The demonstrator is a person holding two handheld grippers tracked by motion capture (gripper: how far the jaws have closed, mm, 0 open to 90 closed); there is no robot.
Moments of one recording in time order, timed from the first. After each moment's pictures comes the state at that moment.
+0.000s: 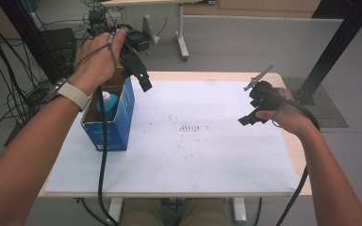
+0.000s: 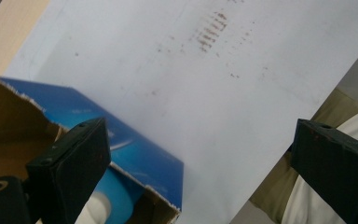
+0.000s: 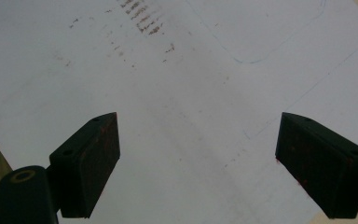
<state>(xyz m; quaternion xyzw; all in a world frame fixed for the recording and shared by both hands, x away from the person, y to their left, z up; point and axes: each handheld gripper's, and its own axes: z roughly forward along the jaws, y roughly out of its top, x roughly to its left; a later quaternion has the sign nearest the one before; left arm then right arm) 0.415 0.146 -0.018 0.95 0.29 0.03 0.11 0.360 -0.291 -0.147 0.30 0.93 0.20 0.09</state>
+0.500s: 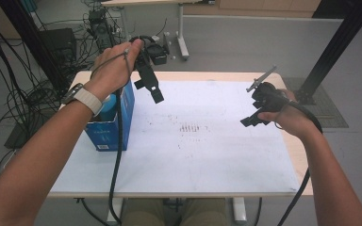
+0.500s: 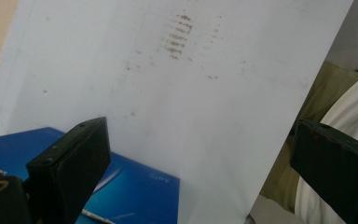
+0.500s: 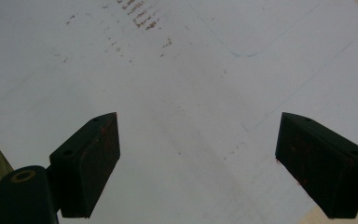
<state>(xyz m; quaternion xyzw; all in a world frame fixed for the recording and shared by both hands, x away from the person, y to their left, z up) 0.421 0.112 -0.041 0.98 0.19 0.01 0.10 0.354 -0.296 -0.147 0.31 0.92 0.20 0.10</state>
